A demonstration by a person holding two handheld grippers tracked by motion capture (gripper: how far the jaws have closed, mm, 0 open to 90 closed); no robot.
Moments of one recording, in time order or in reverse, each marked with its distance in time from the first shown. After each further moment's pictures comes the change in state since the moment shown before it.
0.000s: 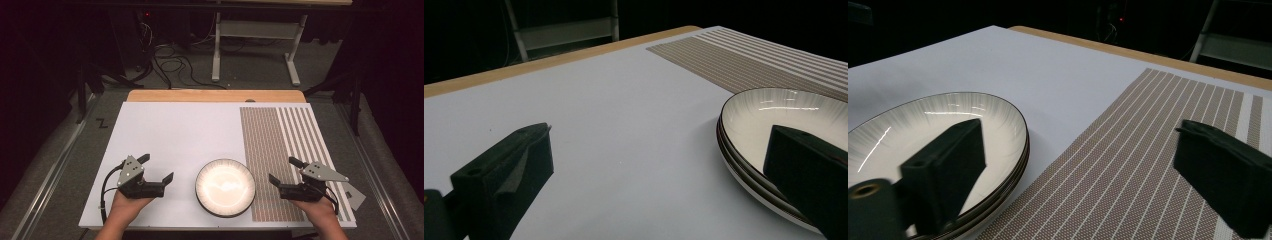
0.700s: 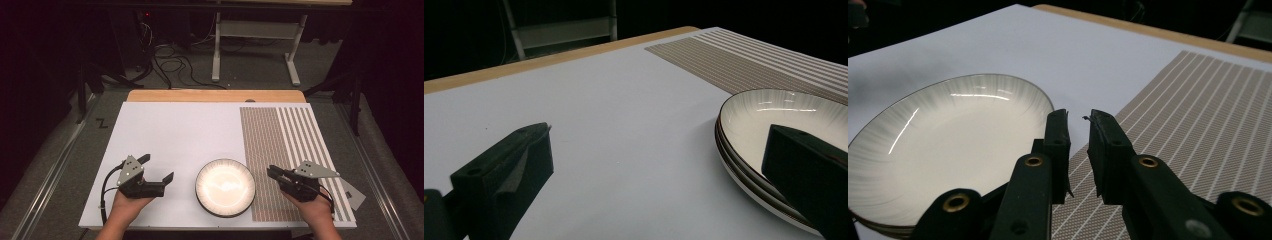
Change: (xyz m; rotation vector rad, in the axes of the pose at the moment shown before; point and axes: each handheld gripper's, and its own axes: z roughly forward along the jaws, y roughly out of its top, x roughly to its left) left arm 0.001 0.000 0.001 0.001 -0.009 -0.007; right arm 0.007 0.001 0.011 0.090 0.099 0.004
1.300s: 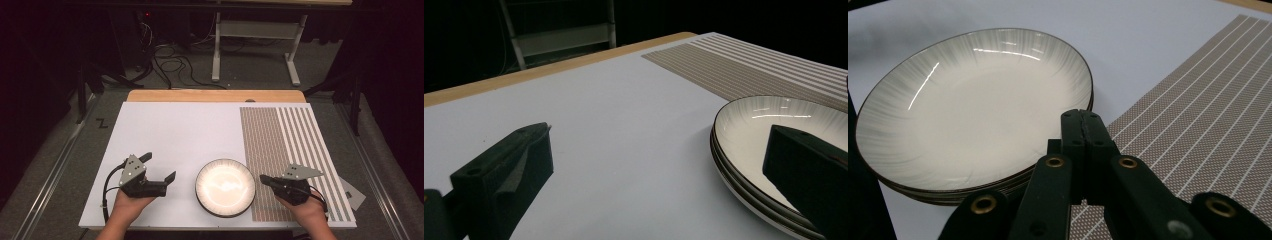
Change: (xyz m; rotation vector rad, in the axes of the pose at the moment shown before) left arm -0.006 0.006 0.001 -0.022 -0.003 0.014; right arm 0.011 -0.005 0.017 0.137 0.076 -0.065
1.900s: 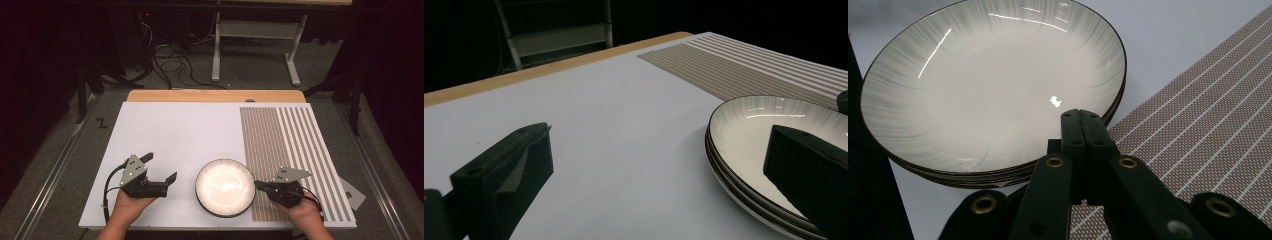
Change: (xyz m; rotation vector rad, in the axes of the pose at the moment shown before) left arm -0.002 0.001 0.000 0.007 -0.011 0.009; right arm 0.010 -0.001 0.013 0.091 0.044 -0.055
